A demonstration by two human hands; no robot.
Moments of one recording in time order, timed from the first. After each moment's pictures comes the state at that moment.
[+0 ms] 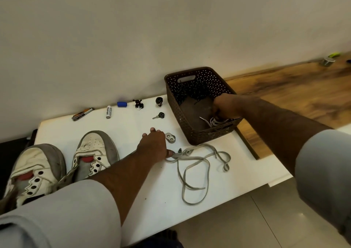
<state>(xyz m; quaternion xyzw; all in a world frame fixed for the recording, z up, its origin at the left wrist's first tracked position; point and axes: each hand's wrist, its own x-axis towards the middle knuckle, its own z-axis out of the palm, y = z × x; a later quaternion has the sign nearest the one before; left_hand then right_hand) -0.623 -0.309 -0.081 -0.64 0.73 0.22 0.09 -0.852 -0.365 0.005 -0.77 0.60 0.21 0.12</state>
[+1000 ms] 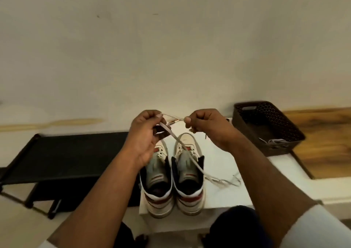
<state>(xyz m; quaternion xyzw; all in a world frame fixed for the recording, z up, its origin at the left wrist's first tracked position) -0.386 -0.141 0.117 -0.49 0.31 0.52 -0.63 -0.563 -0.197 0.116 -0.66 0.37 -0.34 0.55</state>
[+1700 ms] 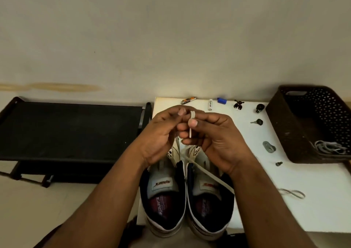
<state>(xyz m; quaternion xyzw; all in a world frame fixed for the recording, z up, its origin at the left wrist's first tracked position) -0.361 -0.215 0.014 -0.39 0.39 0.65 -0.53 -0.509 -0.228 0.041 -0.43 0.32 -0.39 0.75</state>
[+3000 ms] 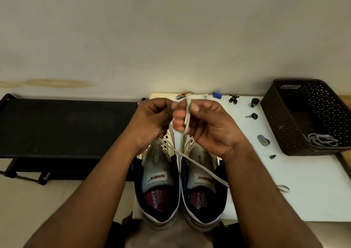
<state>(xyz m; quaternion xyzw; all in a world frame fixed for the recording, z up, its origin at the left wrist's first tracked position) -0.351 -0.215 0.020 -0.49 0.47 0.52 -0.52 -0.510 -0.243 0.036 -0.39 0.20 -0.36 0.82</state>
